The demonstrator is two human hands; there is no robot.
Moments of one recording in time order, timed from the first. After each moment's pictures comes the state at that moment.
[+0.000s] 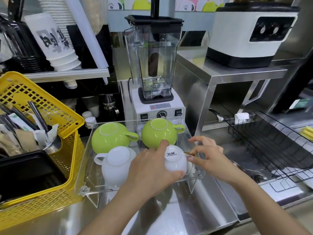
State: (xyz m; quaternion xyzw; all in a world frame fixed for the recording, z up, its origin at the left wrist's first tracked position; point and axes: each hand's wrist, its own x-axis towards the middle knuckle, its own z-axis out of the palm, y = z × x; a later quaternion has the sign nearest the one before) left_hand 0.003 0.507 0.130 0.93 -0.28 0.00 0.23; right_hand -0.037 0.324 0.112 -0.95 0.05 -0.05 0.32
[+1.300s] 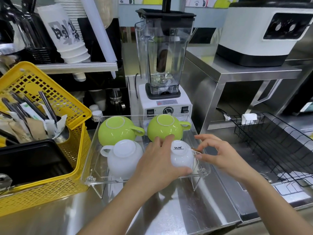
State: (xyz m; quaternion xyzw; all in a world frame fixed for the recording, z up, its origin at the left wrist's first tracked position) left_hand 0.003 0.506 0.125 0.91 -0.27 -0.04 0.30; right_hand -0.038 0.309 0.113 -0.89 0.04 -0.06 0.45
